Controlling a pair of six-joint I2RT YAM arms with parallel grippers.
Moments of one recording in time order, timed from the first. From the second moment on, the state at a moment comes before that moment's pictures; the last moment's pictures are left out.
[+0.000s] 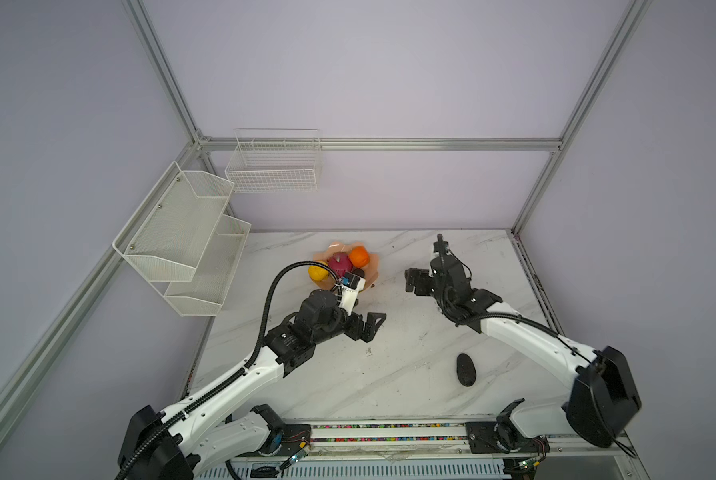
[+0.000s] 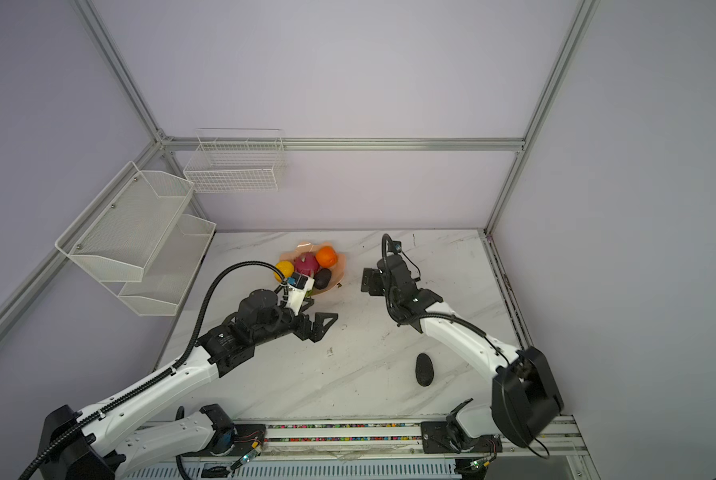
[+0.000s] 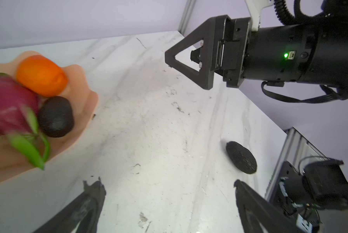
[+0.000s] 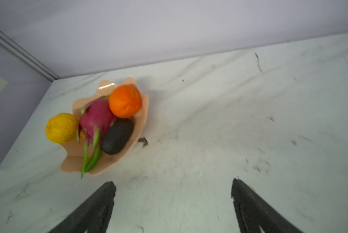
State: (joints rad) left arm -0.73 1.05 0.76 -0.14 0.14 -0.28; right arm 0.61 1.28 0.93 -0.26 0.30 0.55
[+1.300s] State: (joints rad) left arm -0.91 0.79 0.48 -0.07 0.16 -0.30; right arm 1.12 1.38 0.83 -1.09 0.63 1.71
